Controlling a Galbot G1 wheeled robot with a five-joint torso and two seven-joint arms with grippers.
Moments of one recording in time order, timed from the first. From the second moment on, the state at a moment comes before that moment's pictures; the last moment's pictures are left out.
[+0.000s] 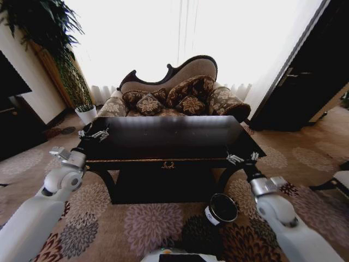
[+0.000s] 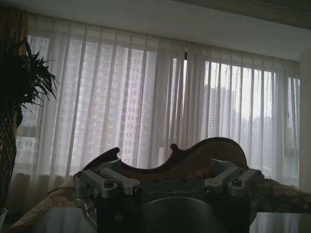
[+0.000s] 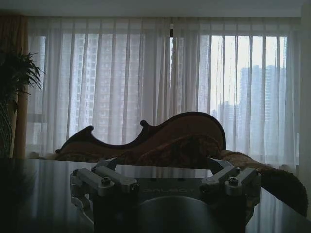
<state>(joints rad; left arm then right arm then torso) 1.13 -0.75 -0.61 -1.93 -0.91 -0.02 -0.07 -1.36 0.83 0.62 1.95 0.67 0.13 0.08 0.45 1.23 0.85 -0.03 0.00</state>
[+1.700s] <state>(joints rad) 1.13 -0.75 -0.61 -1.93 -0.91 -0.02 -0.07 -0.99 0.66 0.40 1.84 0.83 0.04 0.15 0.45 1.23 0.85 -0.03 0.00</state>
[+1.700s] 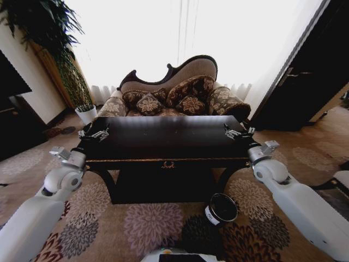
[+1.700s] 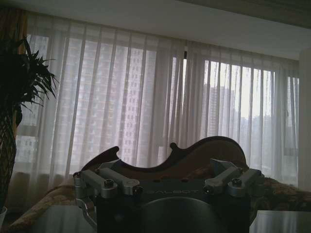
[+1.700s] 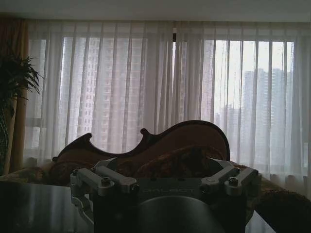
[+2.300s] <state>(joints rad) 1.13 -0.75 -0.61 -1.93 -0.91 -0.02 -0.07 -0.99 0.66 0.40 1.84 0.83 0.04 0.15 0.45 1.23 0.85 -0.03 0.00</state>
